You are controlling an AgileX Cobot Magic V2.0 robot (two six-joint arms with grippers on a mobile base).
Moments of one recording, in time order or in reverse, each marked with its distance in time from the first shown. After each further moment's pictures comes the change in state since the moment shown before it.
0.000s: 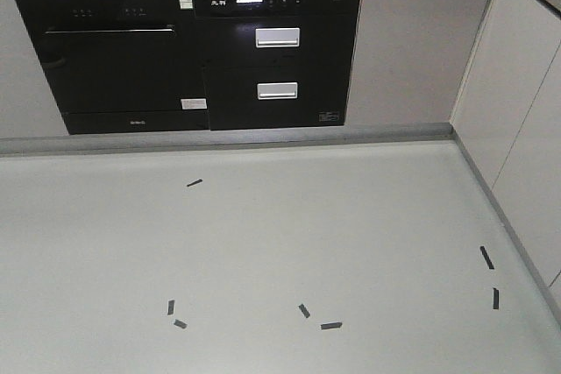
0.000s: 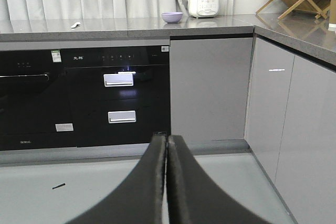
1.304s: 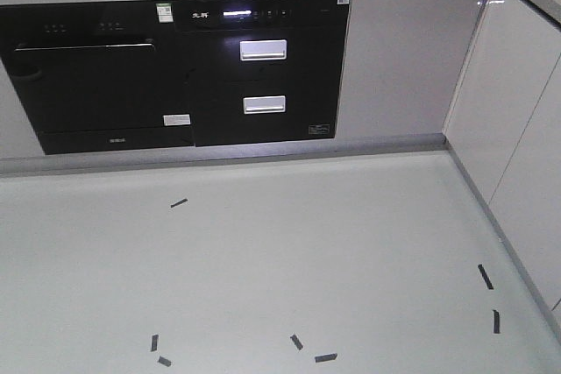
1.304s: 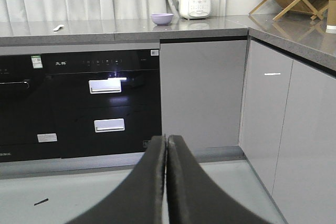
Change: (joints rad) left arm 0.000 0.000 0.000 0.000 0.000 0.000; right arm 0.000 0.000 0.000 0.000 0.000 0.000
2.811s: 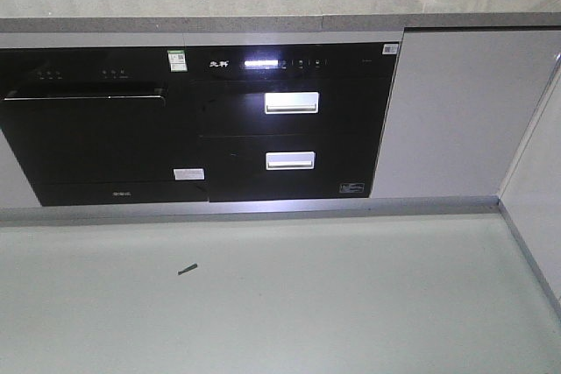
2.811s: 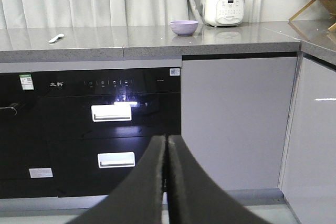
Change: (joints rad) left arm 0.000 0.000 0.000 0.000 0.000 0.000; right arm 0.000 0.000 0.000 0.000 0.000 0.000
